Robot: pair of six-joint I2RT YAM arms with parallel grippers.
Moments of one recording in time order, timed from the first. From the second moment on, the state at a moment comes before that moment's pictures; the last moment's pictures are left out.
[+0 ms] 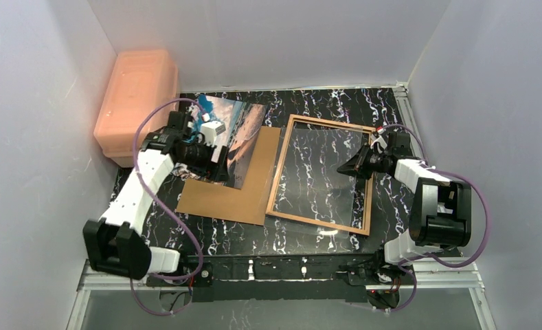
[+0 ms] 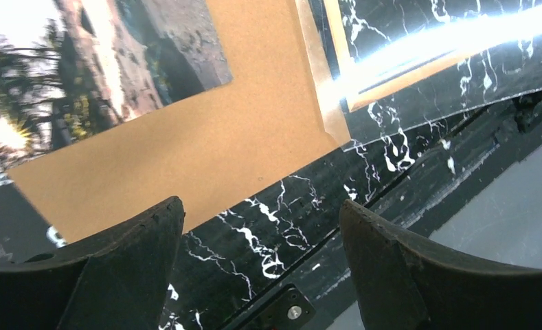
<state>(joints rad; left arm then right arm) -0.18 1.28 1.21 -1.02 0.49 0.19 -0.08 1.52 0.79 -0.21 -0.82 0.50</state>
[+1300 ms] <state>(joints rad) -0.49 2.10 1.53 -0.78 0.59 0.01 -0.14 1.56 0.76 -0.19 -0.83 0.52</state>
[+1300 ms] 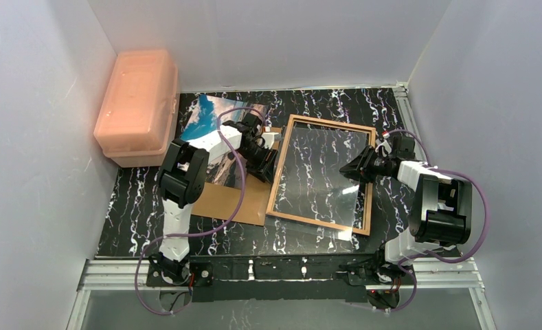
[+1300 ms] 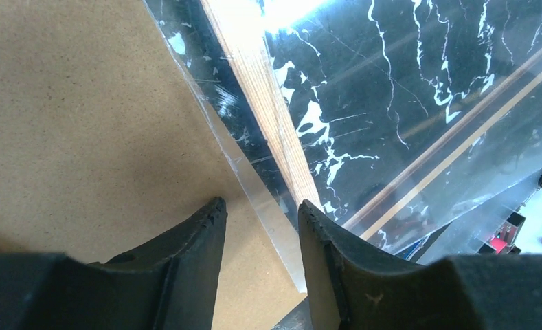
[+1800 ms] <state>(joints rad) -0.50 2.12 1.57 -0.81 0.53 0.00 -0.18 1.50 0.73 -0.23 -0.82 0.52</state>
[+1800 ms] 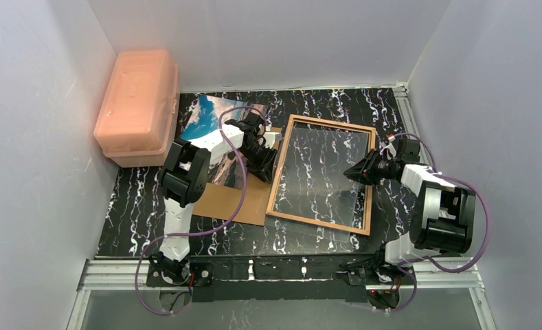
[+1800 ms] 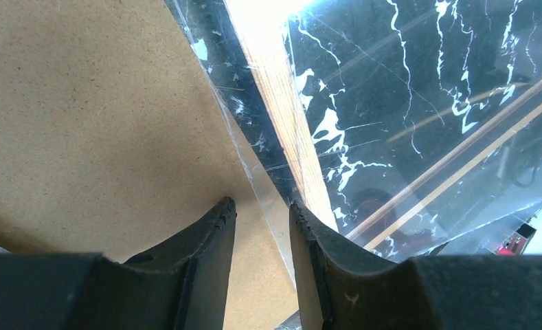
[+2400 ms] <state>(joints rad) -0.50 2.10 1.60 -0.84 0.53 0.02 -0.18 1.48 0.84 -0.35 -0.69 0.46</state>
